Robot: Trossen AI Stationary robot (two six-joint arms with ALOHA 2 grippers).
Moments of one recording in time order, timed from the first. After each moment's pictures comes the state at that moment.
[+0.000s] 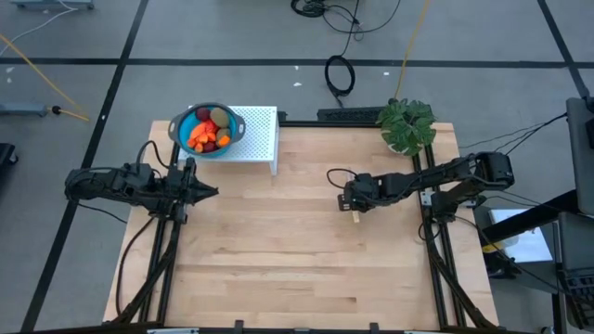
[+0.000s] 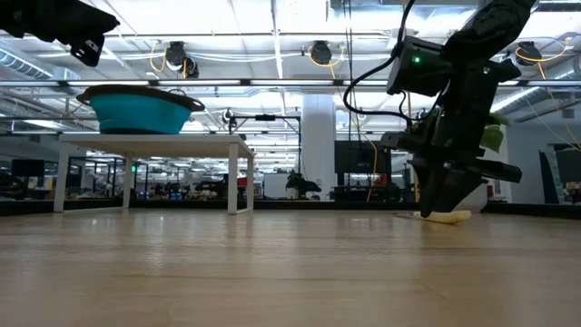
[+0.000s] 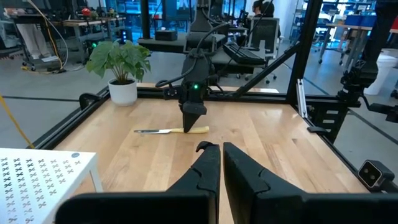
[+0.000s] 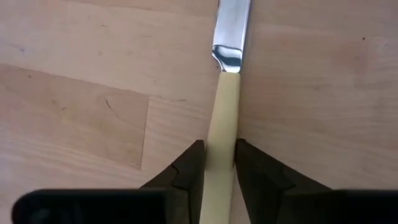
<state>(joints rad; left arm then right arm) -0.15 0.16 0.41 -0.35 -0.12 -0.06 -0.06 1.50 0.67 -0.46 0.13 1.34</state>
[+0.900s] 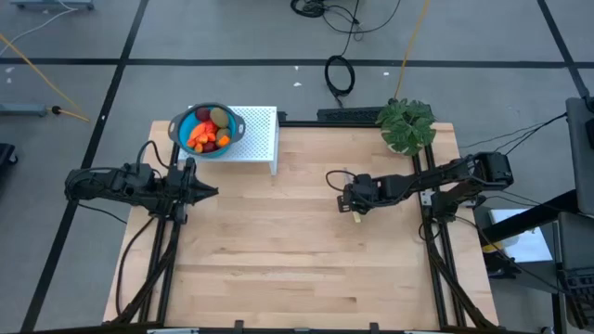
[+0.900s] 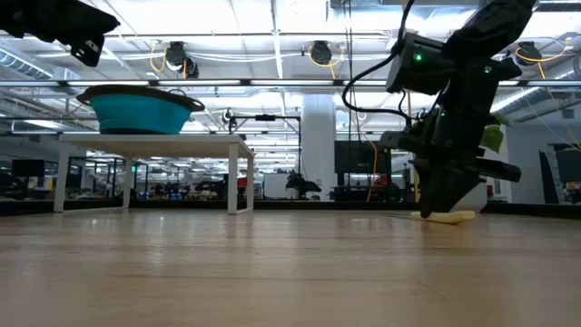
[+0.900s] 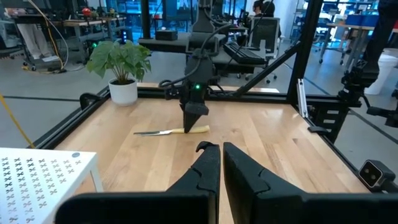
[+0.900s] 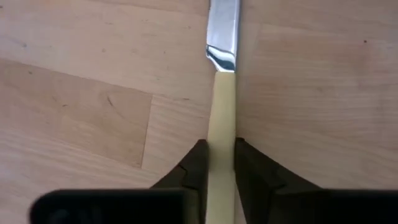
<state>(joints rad) -0.15 0.16 0.41 -0.35 -0.12 -0.06 -0.02 1.53 0.60 -0.41 0.13 1.35</state>
